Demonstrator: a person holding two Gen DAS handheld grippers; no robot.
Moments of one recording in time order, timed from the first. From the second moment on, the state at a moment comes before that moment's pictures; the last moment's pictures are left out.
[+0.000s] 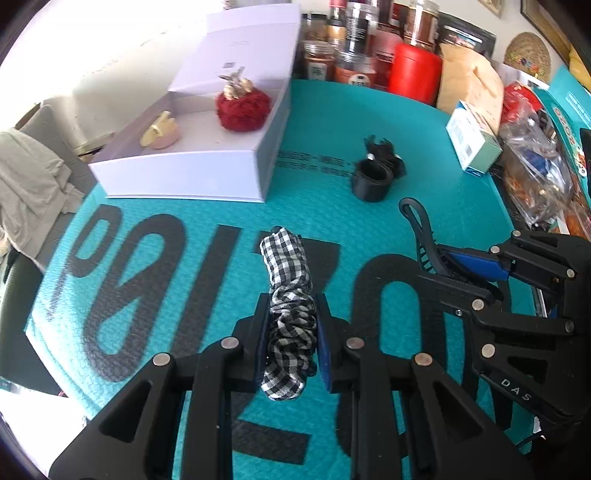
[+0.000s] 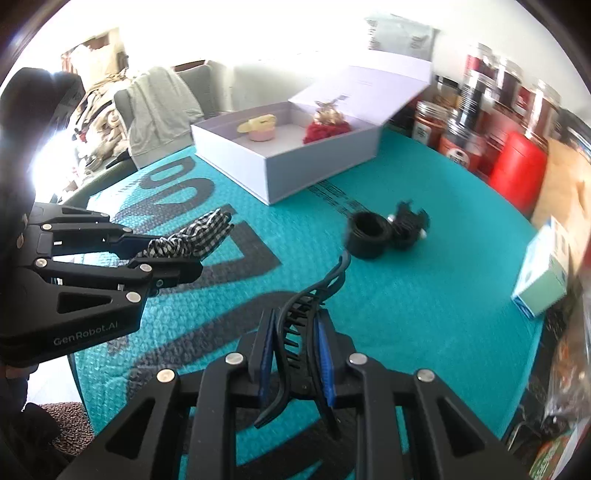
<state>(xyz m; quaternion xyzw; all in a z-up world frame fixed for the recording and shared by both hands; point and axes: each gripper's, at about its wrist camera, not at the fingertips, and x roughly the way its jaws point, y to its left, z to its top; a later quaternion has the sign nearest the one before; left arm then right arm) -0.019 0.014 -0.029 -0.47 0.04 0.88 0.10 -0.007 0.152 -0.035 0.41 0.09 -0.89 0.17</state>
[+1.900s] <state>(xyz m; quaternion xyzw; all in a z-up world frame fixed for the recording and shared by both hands) -0.127 -0.076 0.043 -0.43 0.04 0.90 0.06 -0.107 0.080 0.044 0.34 0.15 -0.89 0.26</state>
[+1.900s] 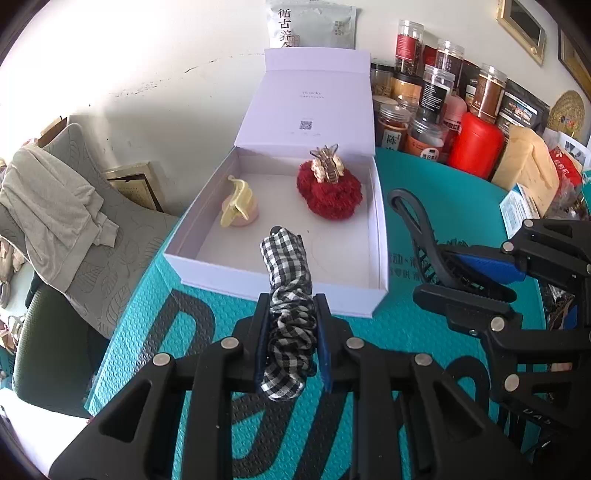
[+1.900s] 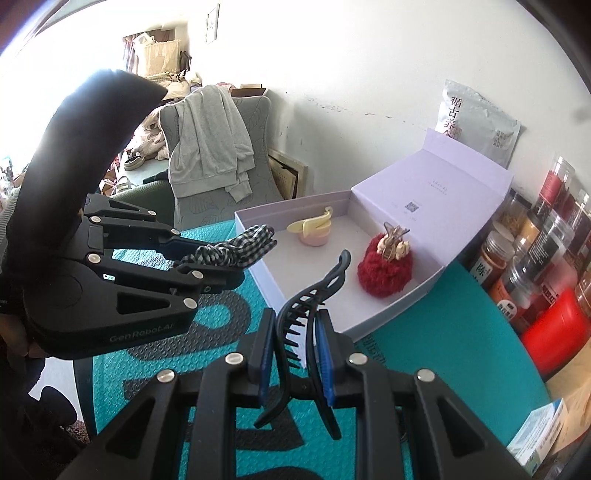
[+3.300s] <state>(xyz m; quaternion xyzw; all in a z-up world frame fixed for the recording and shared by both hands) -0.289 -0.106 -0.013 -0.46 0.05 0.88 0.07 -0.245 0.072 0.008 0.37 0.15 -0.89 0.24</state>
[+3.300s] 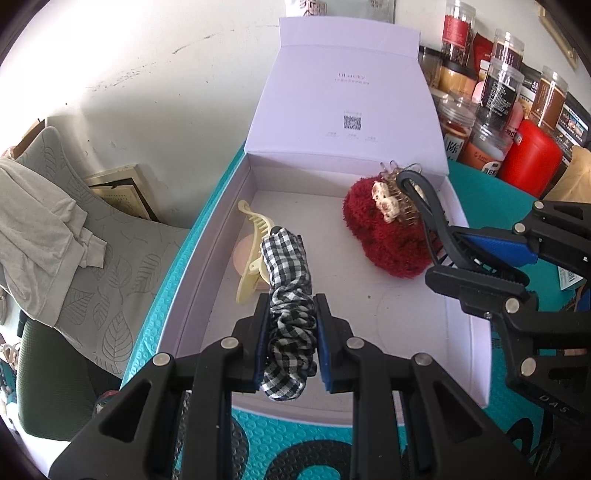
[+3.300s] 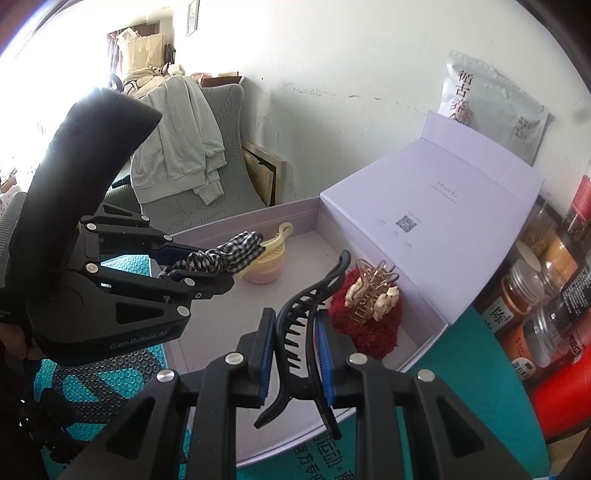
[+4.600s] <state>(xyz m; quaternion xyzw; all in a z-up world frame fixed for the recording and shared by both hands) -0.330 -0.092 -0.076 -0.51 0.06 0.85 0.11 -0.280 0.067 -0.053 0.45 0.13 -0.85 0.24</state>
